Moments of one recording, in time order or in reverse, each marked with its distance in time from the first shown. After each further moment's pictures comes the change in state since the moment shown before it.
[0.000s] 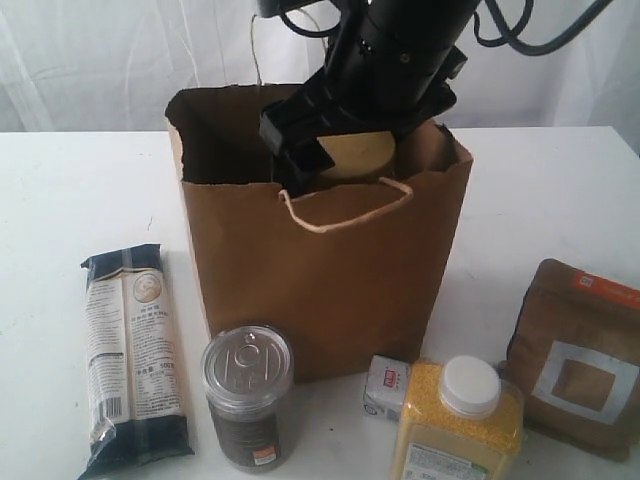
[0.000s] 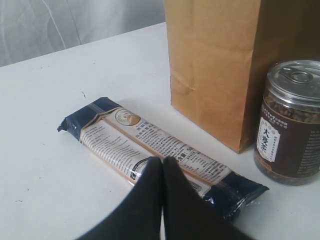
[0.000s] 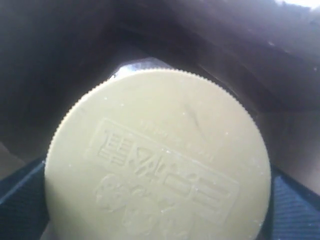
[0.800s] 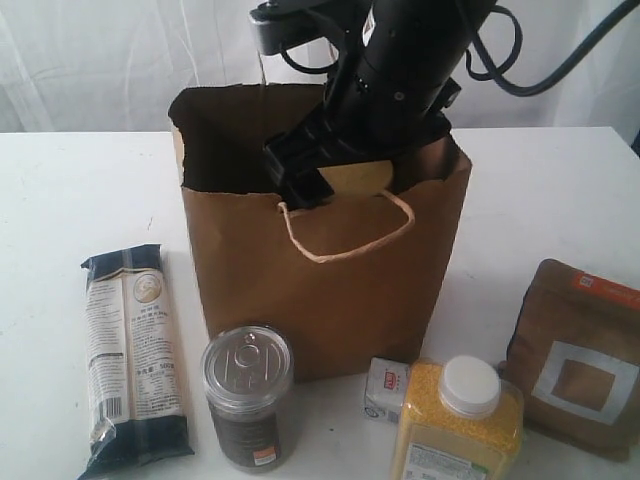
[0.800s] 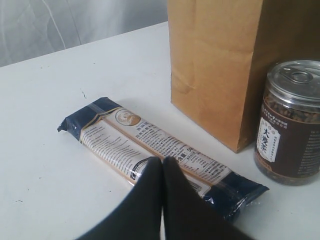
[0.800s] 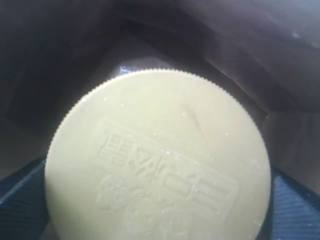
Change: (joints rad) left arm 0.000 0.000 0.000 0.000 0.000 0.000; right arm 0.001 0.002 0.084 0.004 -0.075 0.000
